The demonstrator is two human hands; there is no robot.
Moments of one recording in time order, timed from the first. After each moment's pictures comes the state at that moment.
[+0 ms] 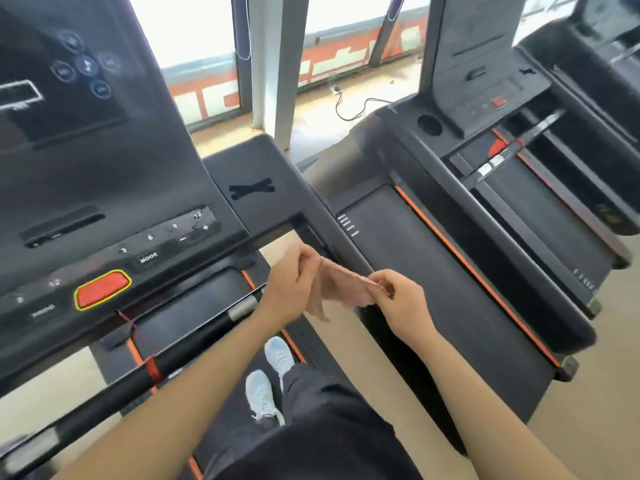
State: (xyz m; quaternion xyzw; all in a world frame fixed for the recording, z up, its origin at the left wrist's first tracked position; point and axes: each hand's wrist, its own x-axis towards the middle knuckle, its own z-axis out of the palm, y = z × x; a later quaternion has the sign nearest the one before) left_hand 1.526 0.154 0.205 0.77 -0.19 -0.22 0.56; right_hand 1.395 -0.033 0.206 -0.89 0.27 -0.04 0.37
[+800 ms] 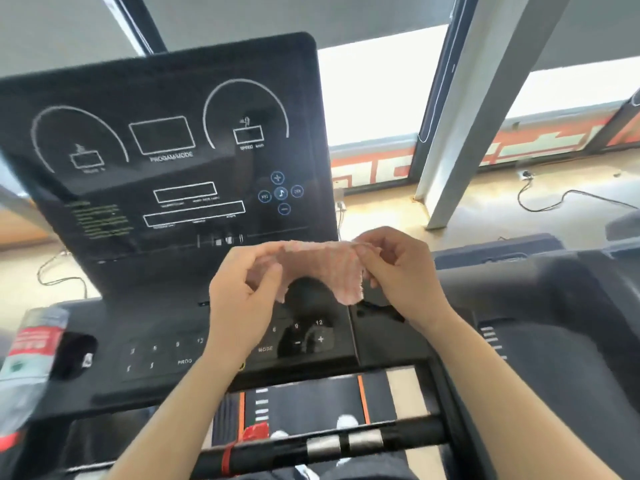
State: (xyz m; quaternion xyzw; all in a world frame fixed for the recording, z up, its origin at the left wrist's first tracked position) left_hand 1.685 0.265 0.322 0.87 0.02 0.16 0.47; right_hand 1.721 0.040 0.318 -0.78 -0.04 -0.01 0.63
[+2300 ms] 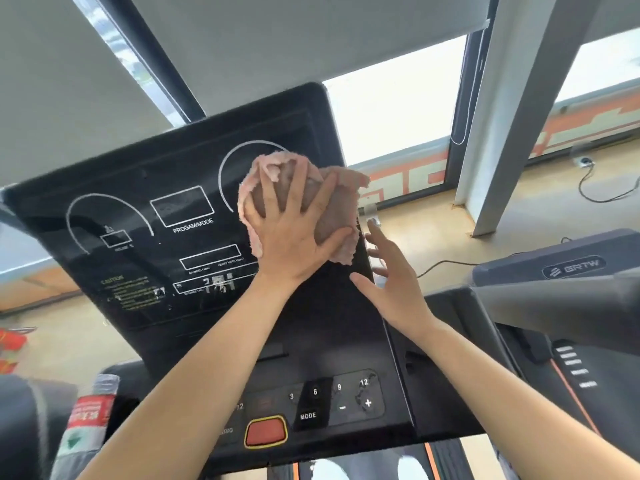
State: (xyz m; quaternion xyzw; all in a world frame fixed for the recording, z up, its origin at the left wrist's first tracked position) left_hand 1.884 0.270 0.310 0.94 -0.13 0.30 -0.05; right_hand 1.822 0.090 0.232 -0.78 -0.08 -0.07 0.62
